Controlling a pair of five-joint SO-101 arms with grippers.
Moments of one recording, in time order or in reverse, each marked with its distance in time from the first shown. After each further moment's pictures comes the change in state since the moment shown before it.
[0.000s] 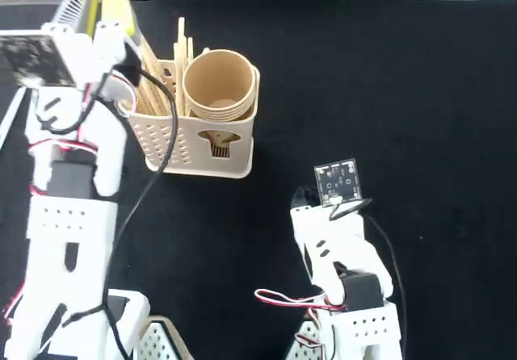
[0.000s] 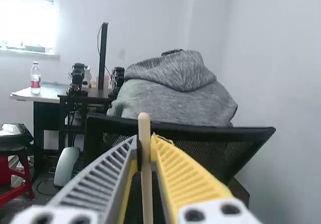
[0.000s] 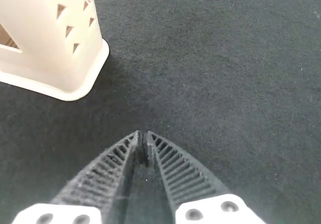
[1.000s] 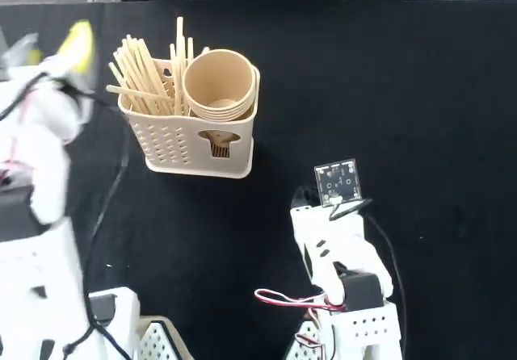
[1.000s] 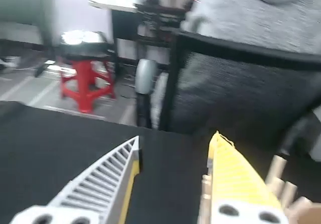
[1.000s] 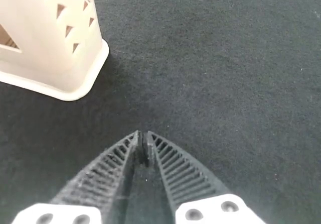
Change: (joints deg) left arm -19.2 -7.1 -18.4 47.8 -1.7; right arm 0.0 0.0 0.0 0.0 0.0
